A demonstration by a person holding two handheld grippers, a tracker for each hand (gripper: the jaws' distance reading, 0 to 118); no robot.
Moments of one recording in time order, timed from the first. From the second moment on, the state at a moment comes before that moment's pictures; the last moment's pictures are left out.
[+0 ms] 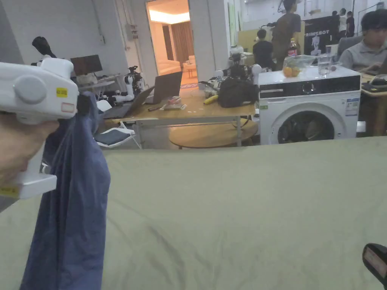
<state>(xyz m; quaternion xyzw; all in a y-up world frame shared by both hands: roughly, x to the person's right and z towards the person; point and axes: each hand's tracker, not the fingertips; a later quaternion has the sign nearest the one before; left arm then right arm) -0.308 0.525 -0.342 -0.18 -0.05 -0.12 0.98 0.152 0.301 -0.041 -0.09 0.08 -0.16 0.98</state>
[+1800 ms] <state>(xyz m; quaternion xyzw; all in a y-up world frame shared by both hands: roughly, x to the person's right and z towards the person) -0.315 0.333 -0.169 -0.23 -0.20 0.04 0.95 0.128 0.292 -0.039 -0.12 0.04 -0.05 0.99</state>
